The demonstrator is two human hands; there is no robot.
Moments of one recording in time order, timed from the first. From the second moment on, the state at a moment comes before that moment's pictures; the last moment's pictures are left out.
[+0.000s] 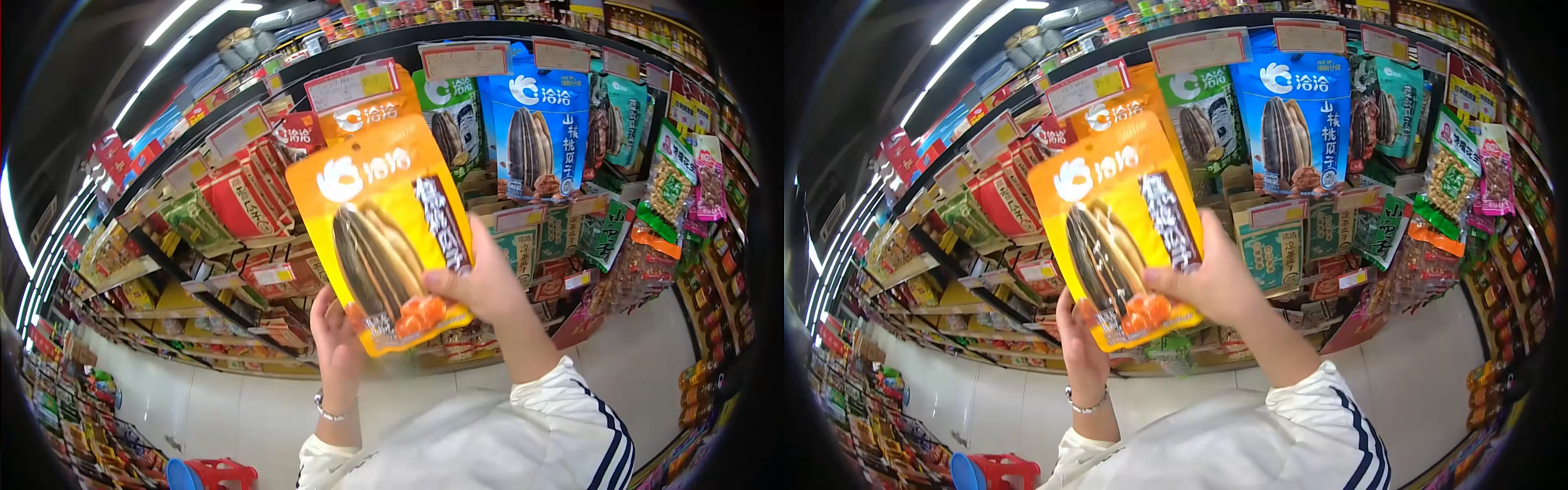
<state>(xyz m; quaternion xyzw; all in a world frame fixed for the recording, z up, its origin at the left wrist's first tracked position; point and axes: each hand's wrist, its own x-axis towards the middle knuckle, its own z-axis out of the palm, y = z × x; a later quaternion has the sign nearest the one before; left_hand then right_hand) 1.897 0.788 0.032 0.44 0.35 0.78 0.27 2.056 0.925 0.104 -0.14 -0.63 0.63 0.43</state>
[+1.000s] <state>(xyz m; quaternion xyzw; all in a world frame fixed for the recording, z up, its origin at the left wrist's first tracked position) 1.843 0.898 0.117 0.50 0.45 0.70 0.23 1.978 0.984 0.106 -0.18 -0.65 0.46 0.57</state>
